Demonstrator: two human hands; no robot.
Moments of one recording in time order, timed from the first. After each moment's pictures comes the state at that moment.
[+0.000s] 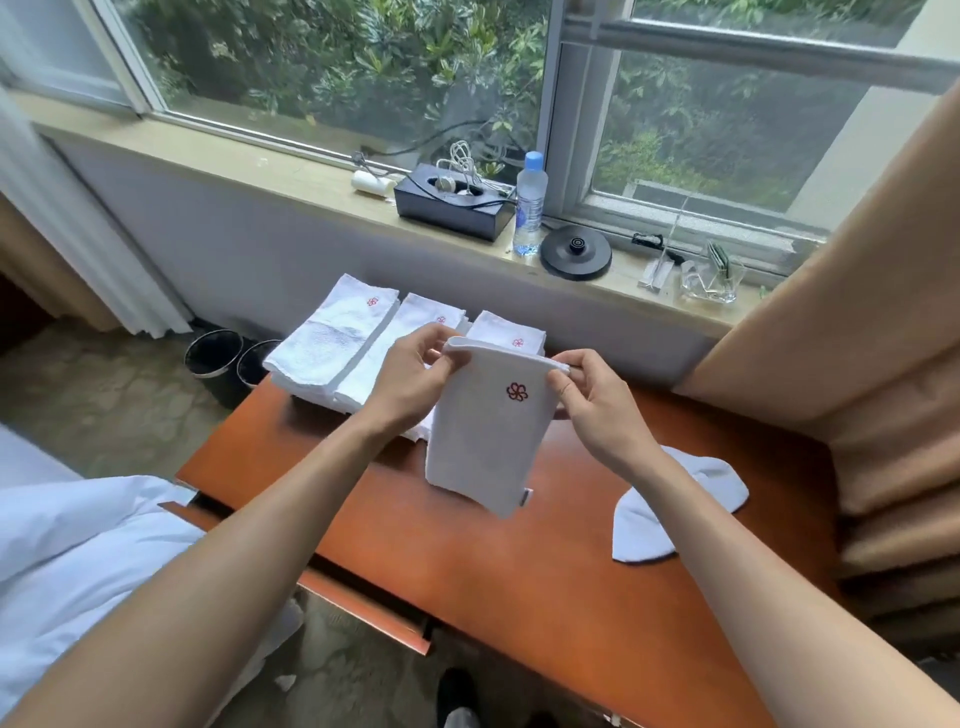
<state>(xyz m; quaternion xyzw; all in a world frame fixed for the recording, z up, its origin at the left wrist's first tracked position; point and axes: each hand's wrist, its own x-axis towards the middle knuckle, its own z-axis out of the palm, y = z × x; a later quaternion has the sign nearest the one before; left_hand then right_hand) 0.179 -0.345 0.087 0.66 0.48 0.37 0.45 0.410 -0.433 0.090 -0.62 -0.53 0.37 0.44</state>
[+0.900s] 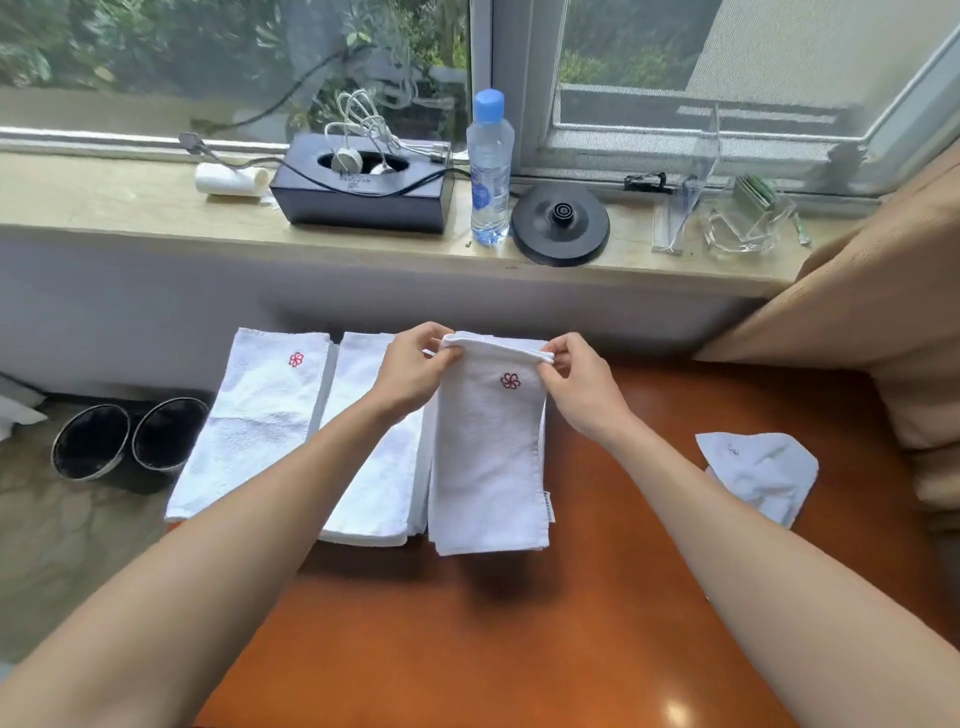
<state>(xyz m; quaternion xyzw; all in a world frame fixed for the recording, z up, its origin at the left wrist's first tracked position) 0.207 -0.079 -0.033 0.70 0.47 0.22 0.49 0.403 -0.217 -0.028 -0.78 -0.41 0.30 0.38</state>
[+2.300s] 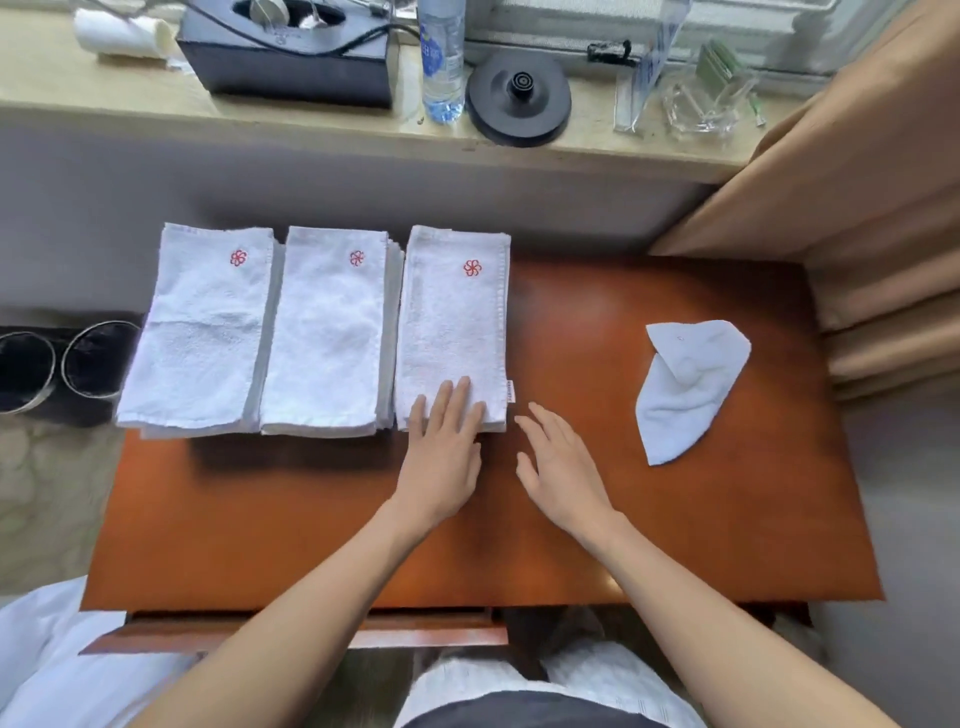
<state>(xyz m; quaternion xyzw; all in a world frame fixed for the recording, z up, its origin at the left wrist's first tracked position) 0.144 -0.281 -0.138 0.93 0.33 -0.01 0.18 0.301 -0.398 -0.121 -0.82 -0.50 0.25 0.09</state>
